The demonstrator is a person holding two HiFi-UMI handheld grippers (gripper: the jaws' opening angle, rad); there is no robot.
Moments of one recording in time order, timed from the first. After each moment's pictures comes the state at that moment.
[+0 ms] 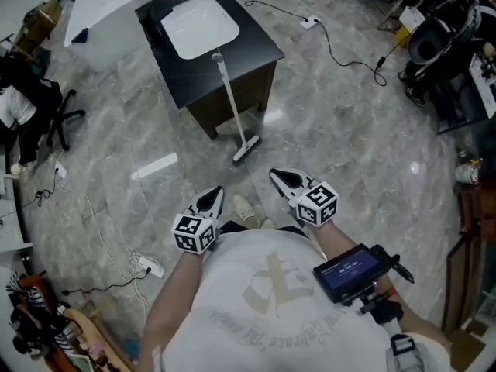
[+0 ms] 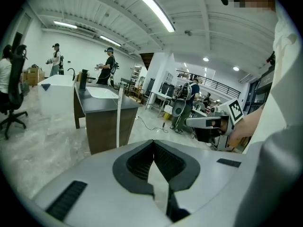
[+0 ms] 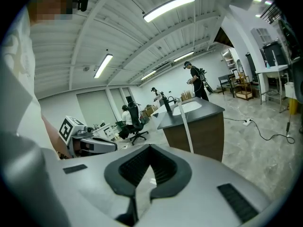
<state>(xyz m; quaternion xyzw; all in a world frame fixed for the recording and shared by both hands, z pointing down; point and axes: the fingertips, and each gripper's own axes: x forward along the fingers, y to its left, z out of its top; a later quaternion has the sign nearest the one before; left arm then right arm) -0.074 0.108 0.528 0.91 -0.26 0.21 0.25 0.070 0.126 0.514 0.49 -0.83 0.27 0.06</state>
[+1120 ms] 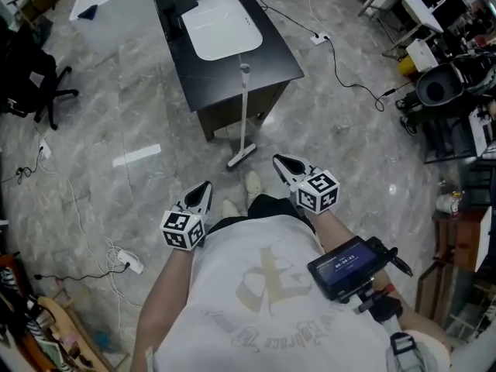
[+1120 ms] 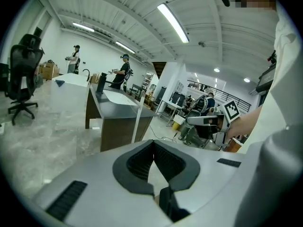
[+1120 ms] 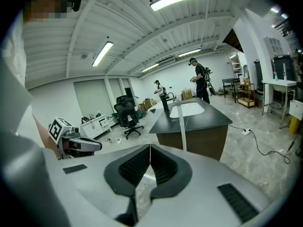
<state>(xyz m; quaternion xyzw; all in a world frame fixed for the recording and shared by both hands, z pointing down) -0.115 0.037 0.527 0.89 -0.32 0.15 0.27 0.080 0.026 0.503 0.49 -0.83 0.25 0.13</state>
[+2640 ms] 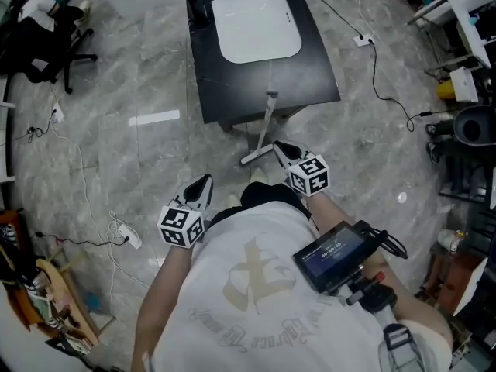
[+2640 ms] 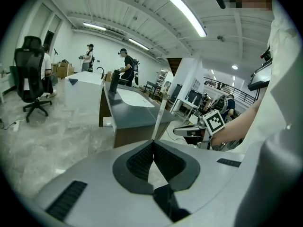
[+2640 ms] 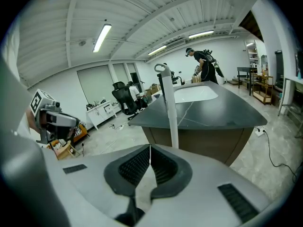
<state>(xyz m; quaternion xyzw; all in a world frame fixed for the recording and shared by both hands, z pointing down) -0.107 -0.066 0.540 0.85 -0.40 0.18 0.30 0.087 -0.132 0.613 0.41 -0.85 0.27 0.20</state>
